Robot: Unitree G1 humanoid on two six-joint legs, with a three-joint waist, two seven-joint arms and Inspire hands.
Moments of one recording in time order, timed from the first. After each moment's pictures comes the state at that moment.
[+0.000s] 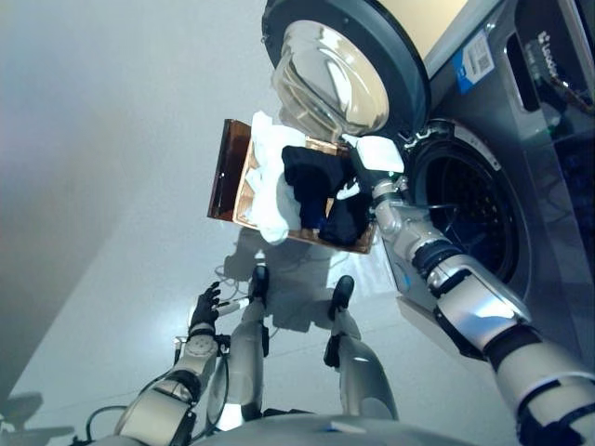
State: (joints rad) left arm -0.29 0.15 -0.26 1.24 -0.25 -0.25 0.28; right arm -0.95 -0.39 0.68 1.11 -0.49 -0.04 -0.44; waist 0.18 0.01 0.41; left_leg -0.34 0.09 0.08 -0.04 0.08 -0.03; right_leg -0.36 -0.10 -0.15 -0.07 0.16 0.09
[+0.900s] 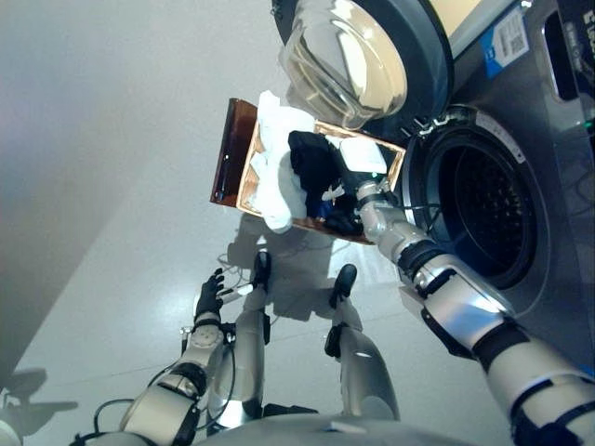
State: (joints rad) left arm -0.31 0.13 -0.26 1.20 -0.33 -0.27 0.31; right arm -0.97 -0.31 0.71 1.12 -0.48 -0.04 -0.46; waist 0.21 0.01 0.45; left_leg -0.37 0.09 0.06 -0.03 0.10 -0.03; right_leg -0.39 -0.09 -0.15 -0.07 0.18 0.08
